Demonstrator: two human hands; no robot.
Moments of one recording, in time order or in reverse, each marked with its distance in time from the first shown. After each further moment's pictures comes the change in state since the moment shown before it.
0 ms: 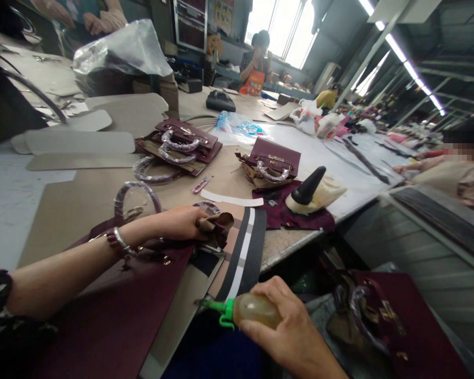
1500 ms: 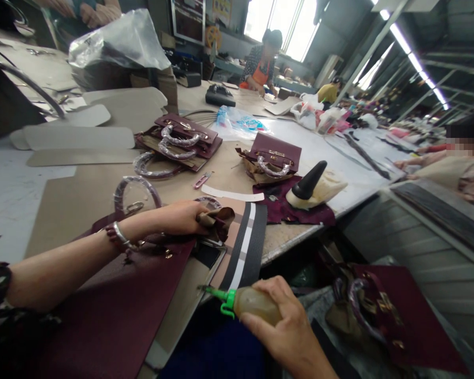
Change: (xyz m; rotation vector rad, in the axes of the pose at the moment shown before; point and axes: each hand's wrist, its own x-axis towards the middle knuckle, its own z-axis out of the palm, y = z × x) left_hand -0.008 0.006 -0.004 0.002 0.011 0.042; right_hand -0.016 0.009 0.017 0.026 0.063 -0.009
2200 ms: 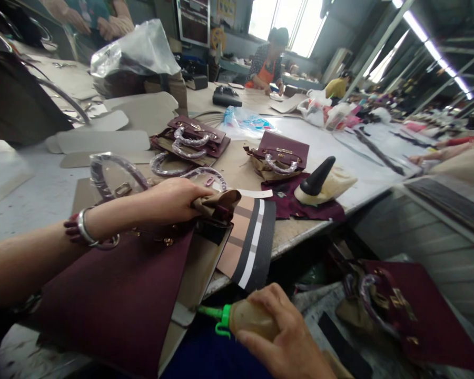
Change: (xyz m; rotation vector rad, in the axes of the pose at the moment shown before) left_hand -0.048 0.021 -0.038 0.397 0.229 0.096; right_hand -0.016 -0.022 0.012 0.035 -0.114 -0.028
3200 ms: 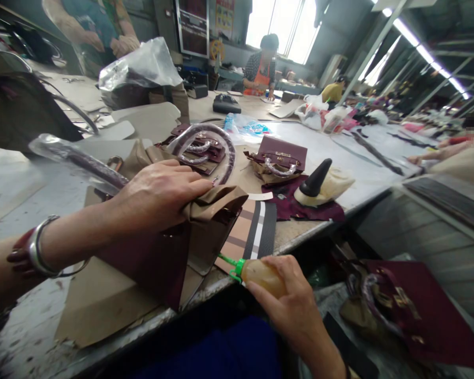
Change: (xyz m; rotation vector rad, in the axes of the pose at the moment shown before) left_hand -0.028 0.021 -0.035 0.340 0.210 0.089; right_hand 0.028 0.000 -0.003 -0.100 0.407 -0.116
